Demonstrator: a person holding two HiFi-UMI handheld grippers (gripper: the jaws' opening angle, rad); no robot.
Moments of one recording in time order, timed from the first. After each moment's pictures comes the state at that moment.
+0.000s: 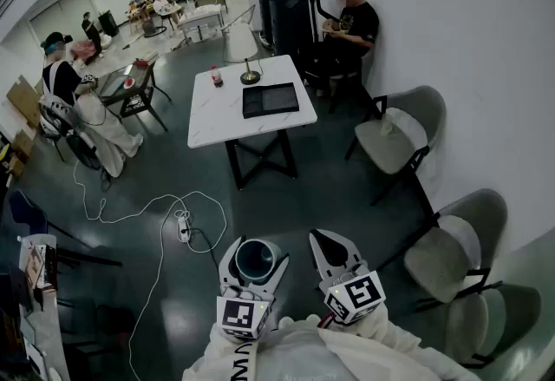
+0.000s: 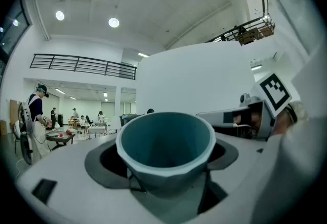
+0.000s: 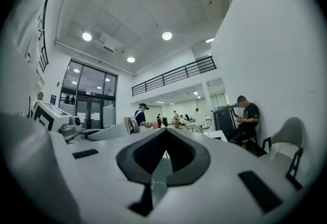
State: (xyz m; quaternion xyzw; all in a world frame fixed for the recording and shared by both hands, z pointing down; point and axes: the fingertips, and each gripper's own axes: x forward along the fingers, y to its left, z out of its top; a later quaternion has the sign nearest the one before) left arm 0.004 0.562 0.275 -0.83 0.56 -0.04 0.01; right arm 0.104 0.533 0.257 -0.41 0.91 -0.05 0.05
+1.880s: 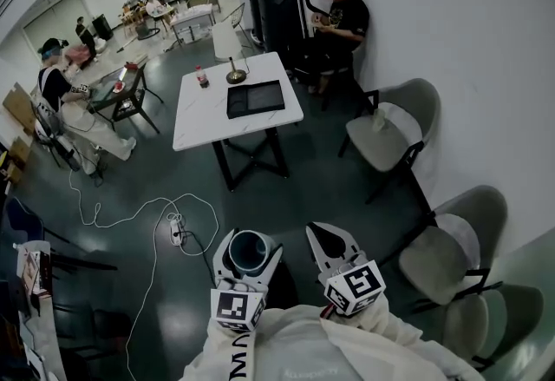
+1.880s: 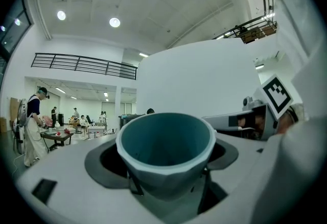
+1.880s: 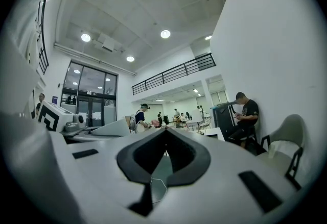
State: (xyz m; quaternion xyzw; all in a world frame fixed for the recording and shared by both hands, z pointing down) left arm 0.046 0.512 0.302 -0.82 0.56 -0.03 0.00; right arm 0.156 0.486 0.291 -0.40 0.91 -0.07 0.05
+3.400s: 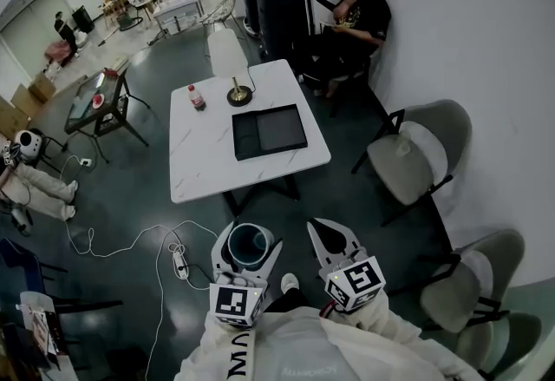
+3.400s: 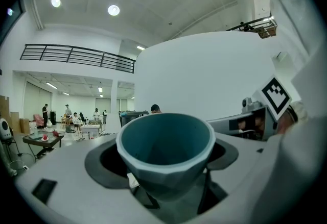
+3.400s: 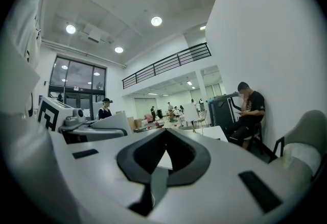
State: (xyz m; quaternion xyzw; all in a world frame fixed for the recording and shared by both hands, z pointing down) left arm -0.090 0.173 0.302 -0.84 0.54 -0.05 -0.01; right arm 0.023 0.155 0.307 -0.43 0.90 -0.10 0.02
